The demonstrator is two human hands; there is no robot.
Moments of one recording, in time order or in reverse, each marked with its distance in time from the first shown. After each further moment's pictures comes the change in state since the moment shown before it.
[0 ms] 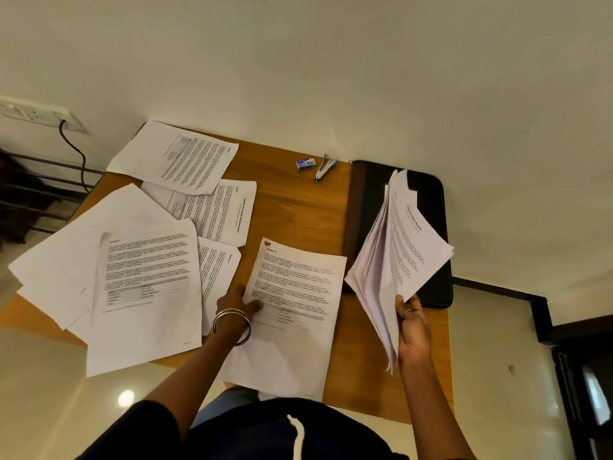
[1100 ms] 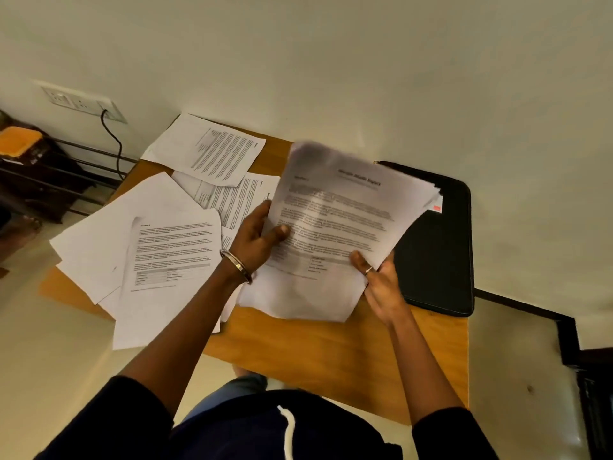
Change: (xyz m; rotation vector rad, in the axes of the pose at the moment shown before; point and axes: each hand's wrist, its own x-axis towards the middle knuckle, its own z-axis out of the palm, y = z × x) left_hand -0.018 0.083 -0.095 -0.657 -0.096 0.660; right_hand -0.002 -0.012 0.096 -0.114 -0.593 -0.165
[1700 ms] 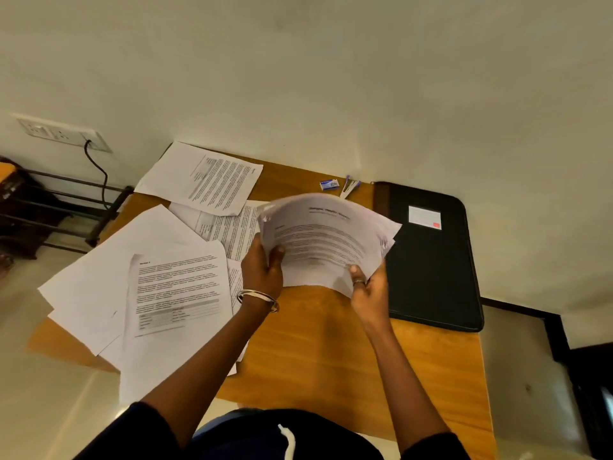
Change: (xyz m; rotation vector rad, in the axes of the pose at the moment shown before) left_hand 0.018 -0.027 -0.006 0.164 0.399 0.002; right_hand 0.005 0.008 0.075 -0.488 0.254 -0.211
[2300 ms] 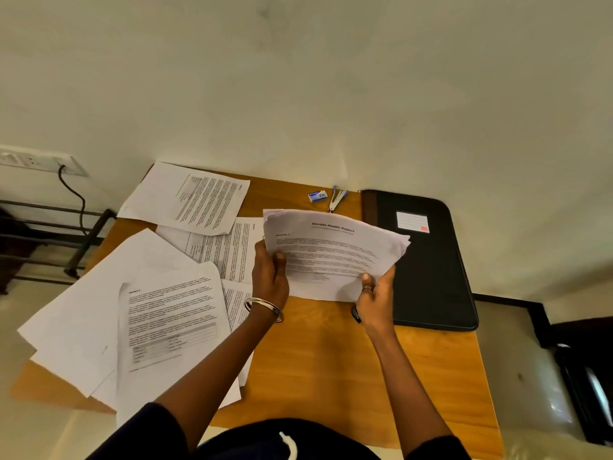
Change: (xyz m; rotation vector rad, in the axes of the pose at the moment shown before) left_hand 0.020 0.001 0.012 0.000 -0.110 0.015; right_hand 0.010 0.003 0.001 -0.104 0.165 0.010
